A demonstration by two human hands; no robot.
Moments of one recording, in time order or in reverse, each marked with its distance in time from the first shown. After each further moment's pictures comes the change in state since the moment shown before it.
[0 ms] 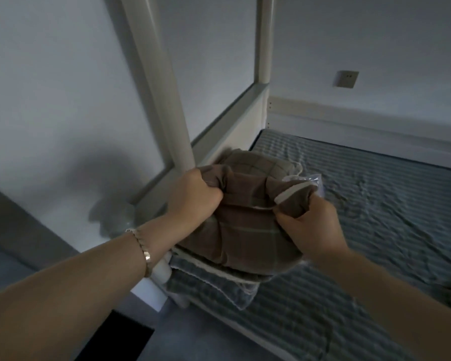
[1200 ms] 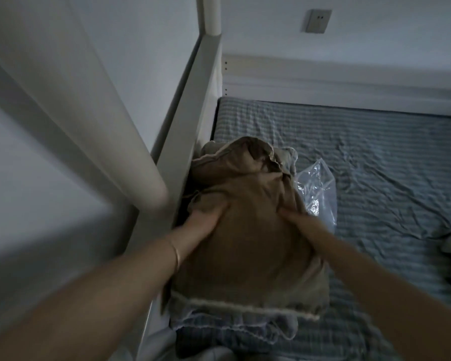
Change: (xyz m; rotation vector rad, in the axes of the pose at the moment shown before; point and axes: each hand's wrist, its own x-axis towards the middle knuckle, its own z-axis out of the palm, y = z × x) left_hand 0.277 -0.153 0.124 -0.276 -0.763 -0.399; right_hand 0.245 0.117 0.180 0.222 0.020 0.884
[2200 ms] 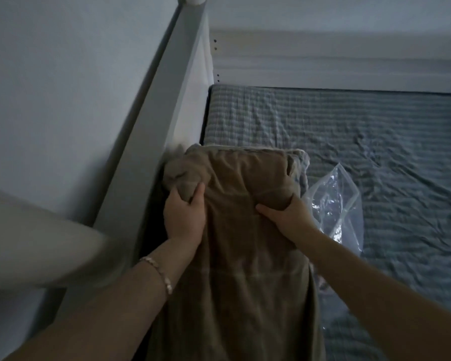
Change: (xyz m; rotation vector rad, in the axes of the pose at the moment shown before) left_hand 0.146 0.025 0.038 -0.041 0.633 0.201; right_hand 0.130 -0.042 0.033 -0.133 0.079 -0.178
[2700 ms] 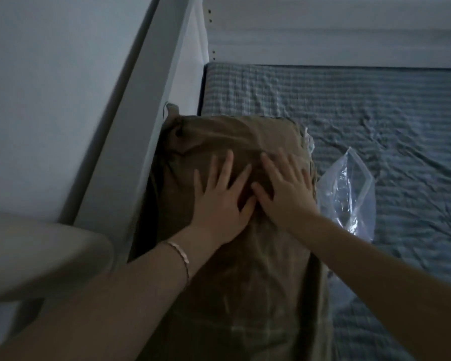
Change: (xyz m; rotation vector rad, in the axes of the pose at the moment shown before) left_hand 0.003 -0.018 0.038 0.797 -0.457 0.692; right_hand 0.028 0.005 0.017 -0.666 0.098 -0.512
